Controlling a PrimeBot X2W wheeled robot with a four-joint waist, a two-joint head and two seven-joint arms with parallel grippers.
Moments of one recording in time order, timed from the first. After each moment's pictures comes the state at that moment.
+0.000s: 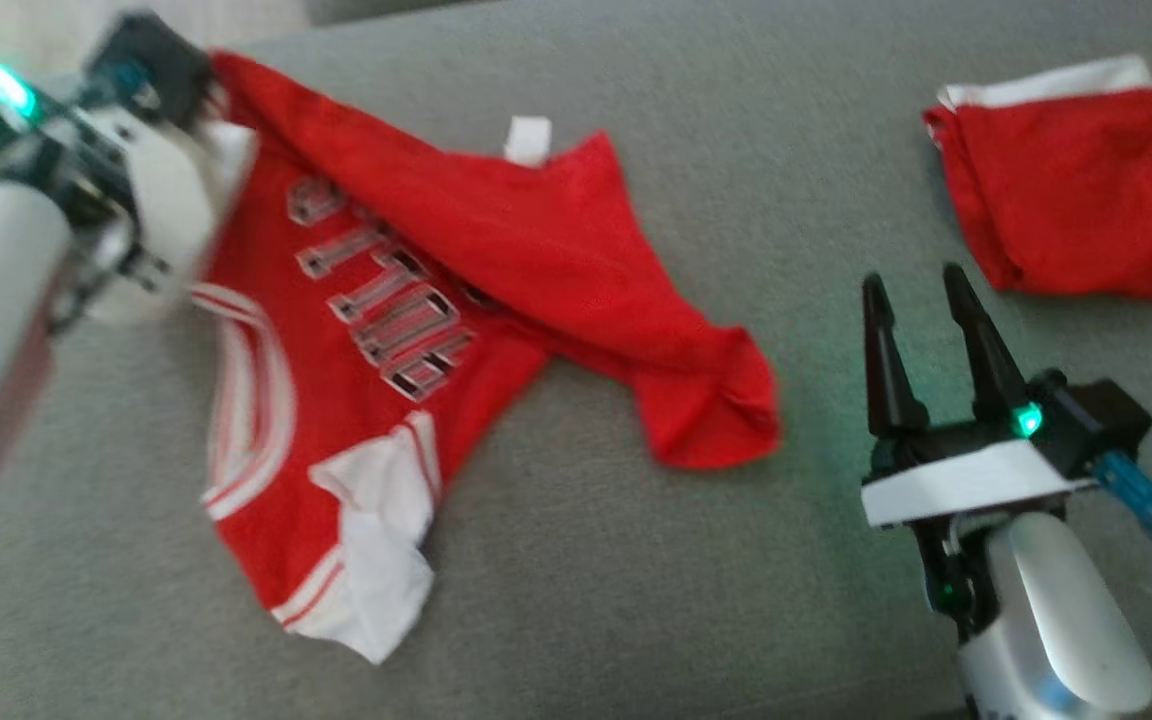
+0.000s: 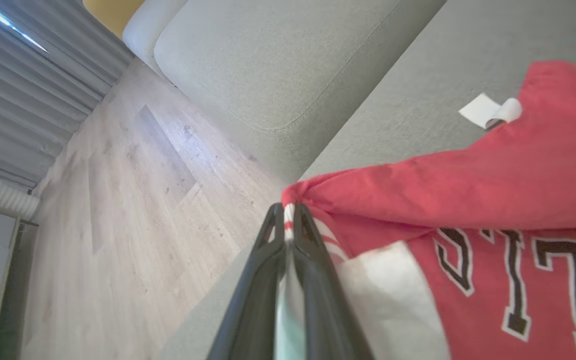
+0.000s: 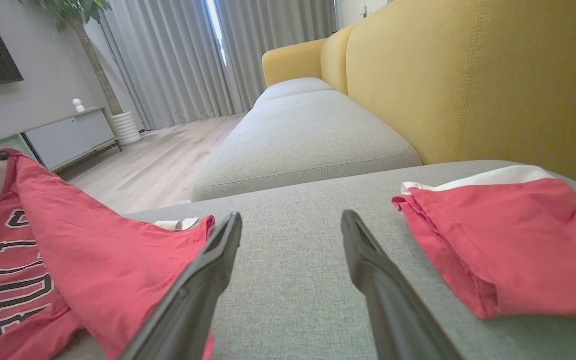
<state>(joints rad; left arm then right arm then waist) -1.04 0.58 -0.86 0.54 -0.38 -0.12 0.37 -0.22 -0.05 0.12 0.27 0.21 0.13 -0.25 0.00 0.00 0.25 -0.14</state>
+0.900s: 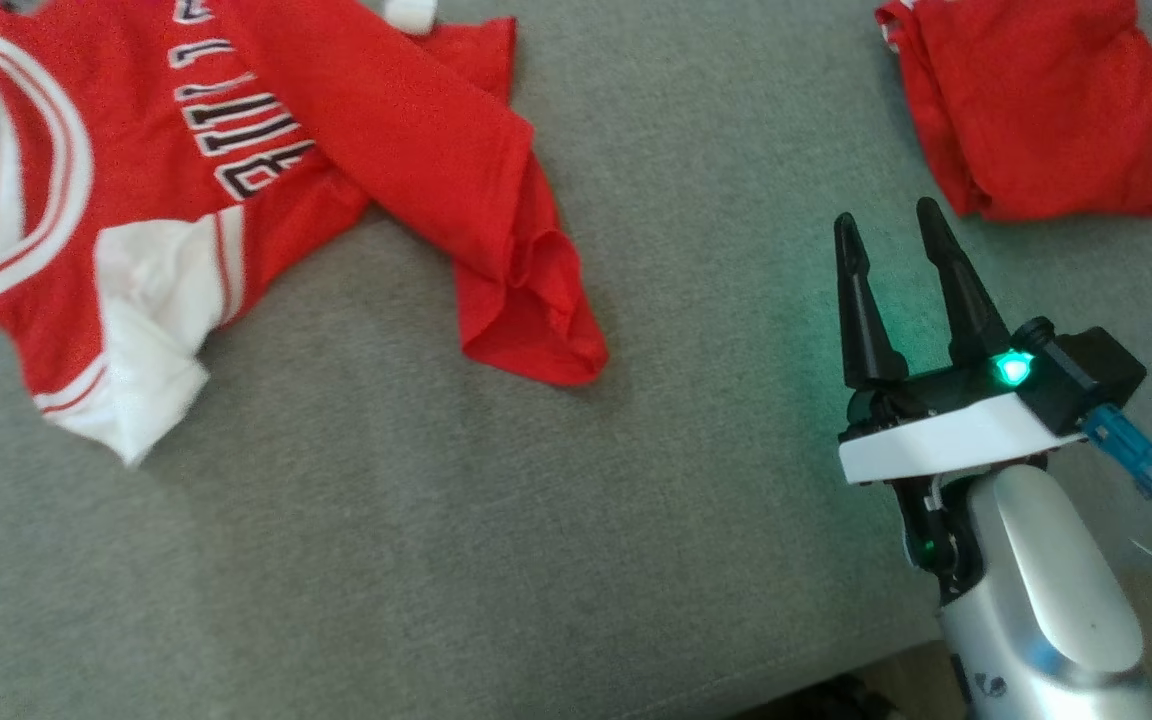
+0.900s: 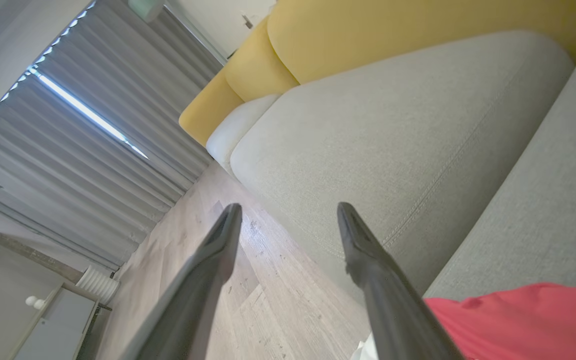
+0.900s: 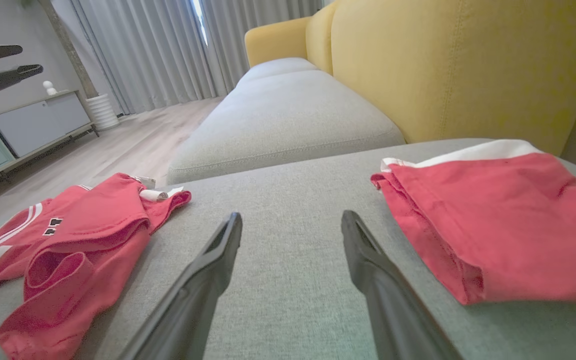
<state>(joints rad) -1.48 0.48 -1.03 0.99 -0.26 0.00 -0.05 -0.31 -0.05 0.18 0.24 0.26 0.13 -0.25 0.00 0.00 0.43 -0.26</state>
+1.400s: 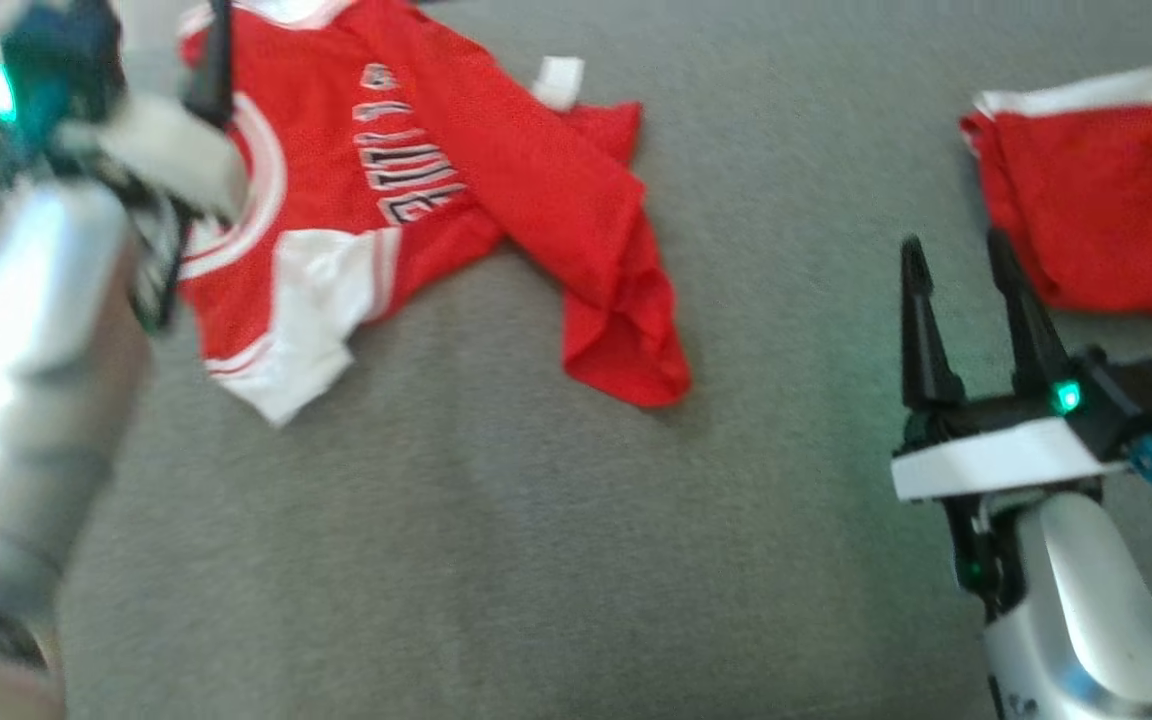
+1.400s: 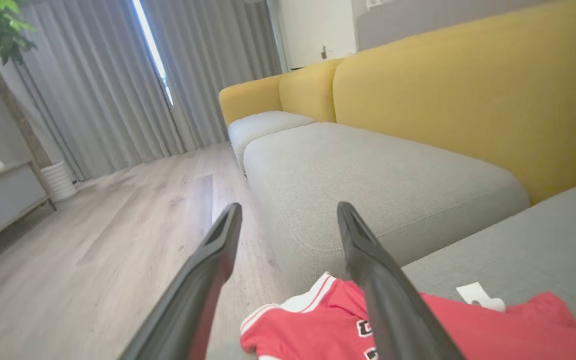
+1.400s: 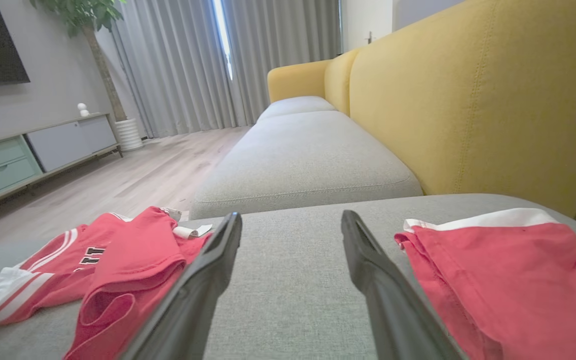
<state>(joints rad) -1.11 0.37 -0.79 0.90 -0.57 0.05 -0.25 -0.27 -0.05 0.07 0.24 0.17 0.13 -0.25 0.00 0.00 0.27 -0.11</state>
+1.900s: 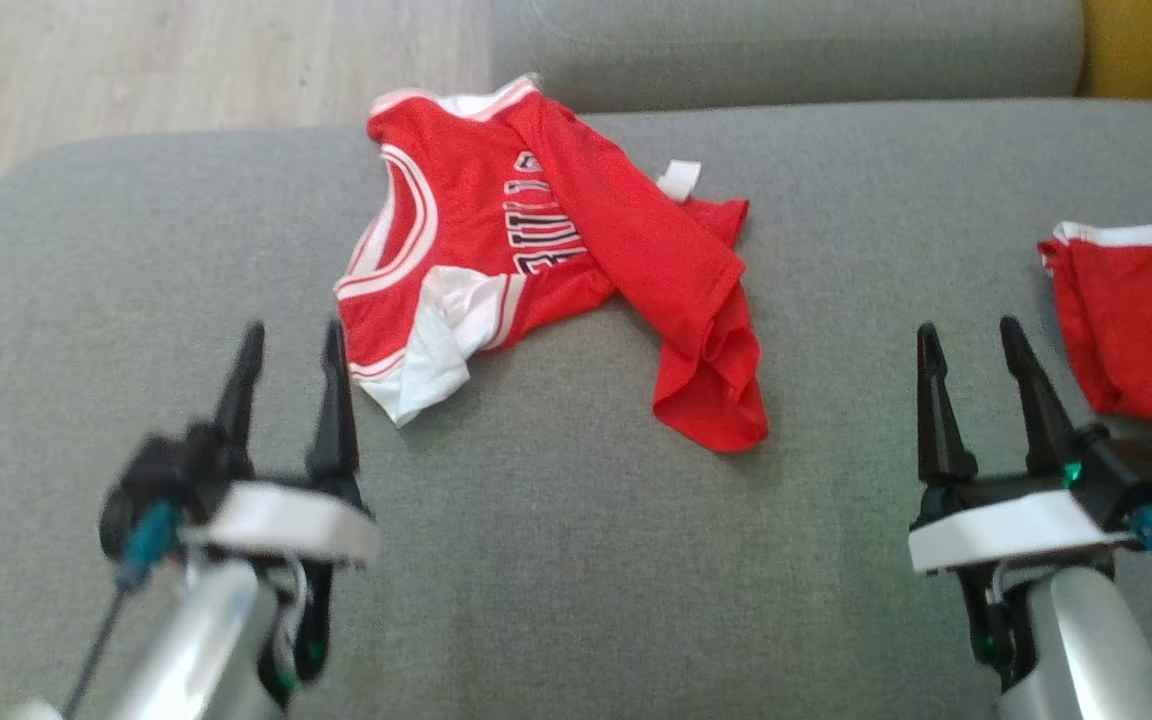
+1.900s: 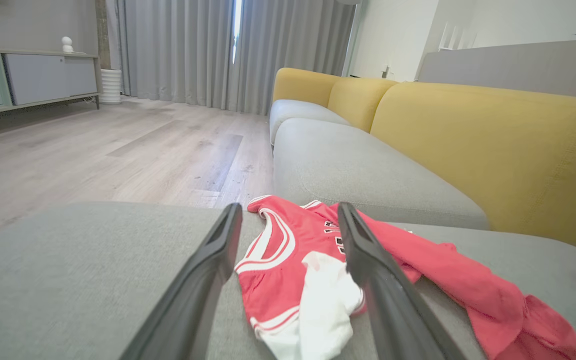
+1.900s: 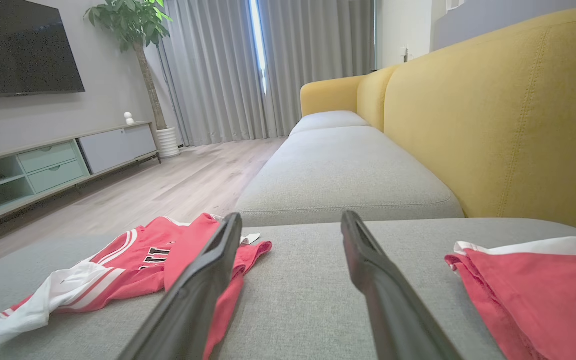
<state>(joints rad) -0.32 0.29 -0.49 0.30 -0.62 0.16 -0.25 -0.14 -0.05 0.02 0.24 0.14 0.13 -0.25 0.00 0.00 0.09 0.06</state>
